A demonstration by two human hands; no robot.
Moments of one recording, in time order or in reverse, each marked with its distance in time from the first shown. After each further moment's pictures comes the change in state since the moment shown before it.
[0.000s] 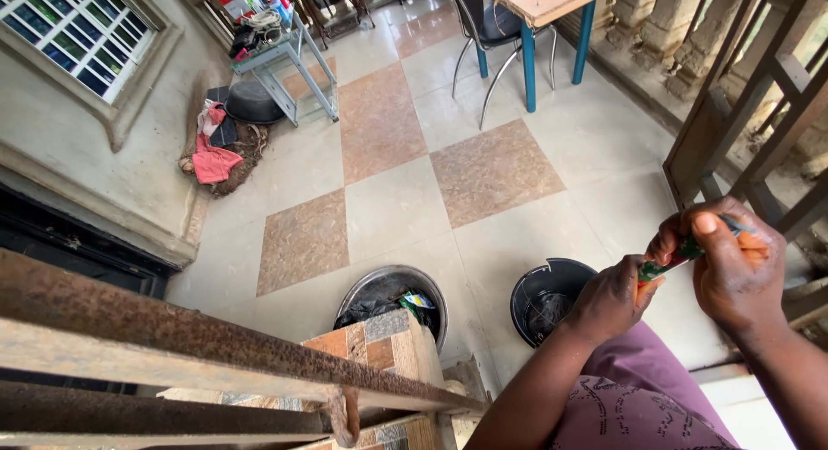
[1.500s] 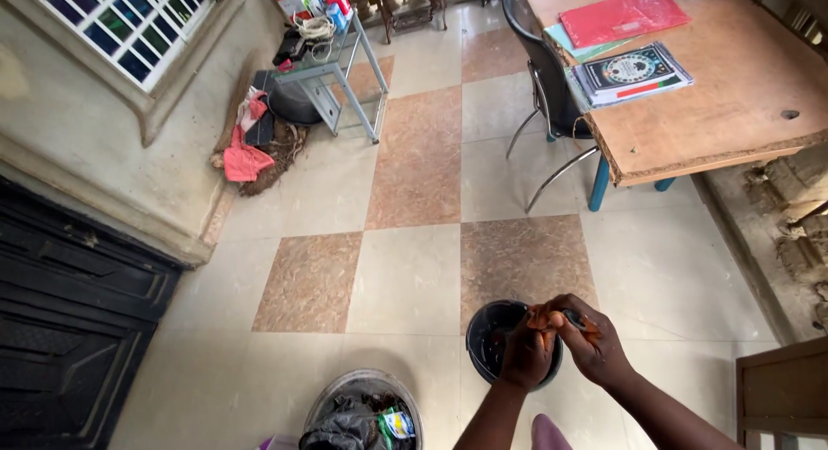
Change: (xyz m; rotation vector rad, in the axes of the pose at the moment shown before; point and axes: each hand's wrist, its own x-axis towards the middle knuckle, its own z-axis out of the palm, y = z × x) left_hand 0.369 -0.397 -0.152 0.231 0.304 -0.411; right_hand 0.548 0.296 0.088 -0.186 -0.558 0.301
